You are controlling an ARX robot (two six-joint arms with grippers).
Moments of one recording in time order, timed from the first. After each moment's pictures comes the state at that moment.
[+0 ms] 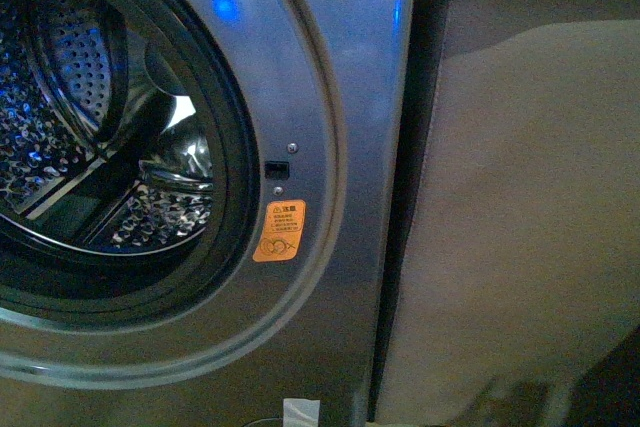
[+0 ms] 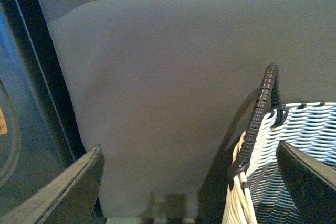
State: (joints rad) left arm 0.00 0.00 0.02 0.00 0.00 0.00; right arm 0.00 0.00 0.01 0.00 0.00 0.00
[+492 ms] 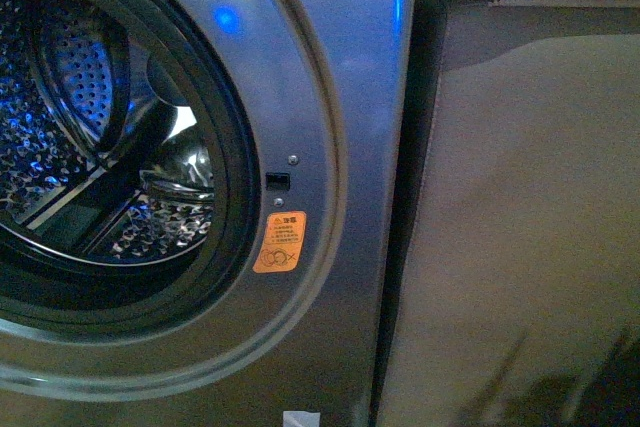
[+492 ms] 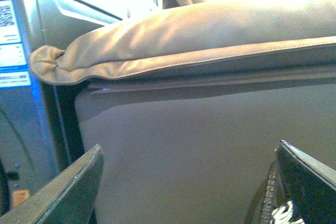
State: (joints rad) left arm 0.00 0.00 0.02 0.00 0.00 0.00; right arm -0.24 0.33 0.00 0.64 -0.29 0.15
